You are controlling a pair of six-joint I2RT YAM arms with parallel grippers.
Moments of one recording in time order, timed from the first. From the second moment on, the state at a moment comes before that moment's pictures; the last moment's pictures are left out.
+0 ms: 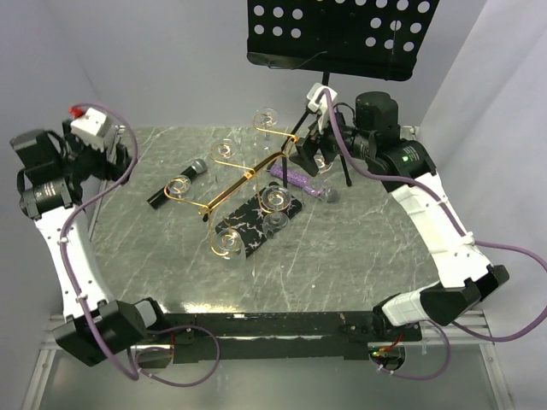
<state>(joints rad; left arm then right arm) 0.45 1.15 1.42 -0.64 0.75 0.50 0.48 1.39 1.75 -0.71 -0.43 -0.37</state>
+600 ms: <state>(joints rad) 0.50 1.00 0.86 -0.85 1.07 0.85 0.44 1.42 1.74 -0.71 -0.40 -0.35</state>
